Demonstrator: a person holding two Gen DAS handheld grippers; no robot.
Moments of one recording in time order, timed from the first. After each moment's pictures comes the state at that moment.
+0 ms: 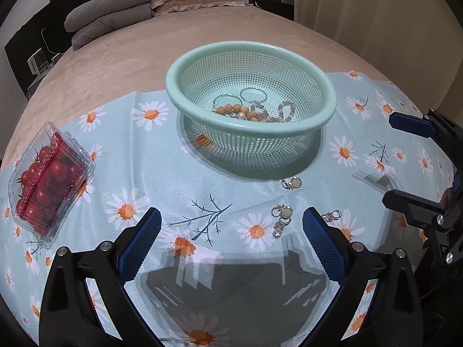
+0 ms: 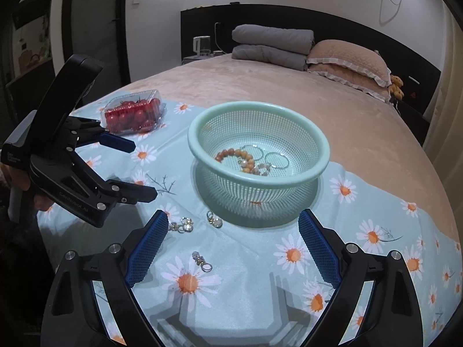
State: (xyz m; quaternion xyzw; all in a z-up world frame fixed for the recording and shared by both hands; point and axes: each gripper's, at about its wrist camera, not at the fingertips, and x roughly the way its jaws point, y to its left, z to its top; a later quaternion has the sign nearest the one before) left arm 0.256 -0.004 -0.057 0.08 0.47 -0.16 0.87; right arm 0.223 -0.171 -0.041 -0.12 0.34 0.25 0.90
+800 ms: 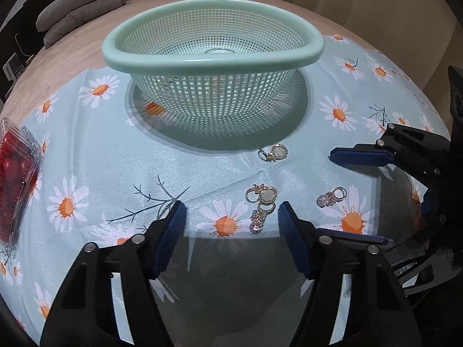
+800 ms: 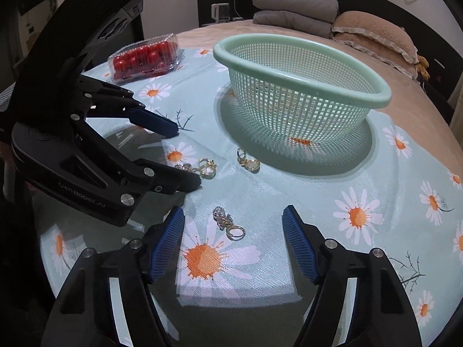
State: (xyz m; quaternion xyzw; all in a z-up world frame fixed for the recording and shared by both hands) left arm 0.264 -0.035 -0.113 0.10 0.50 -0.21 0.84; right arm 0.231 -0.148 -0.124 -0.12 0.40 0.29 0.86
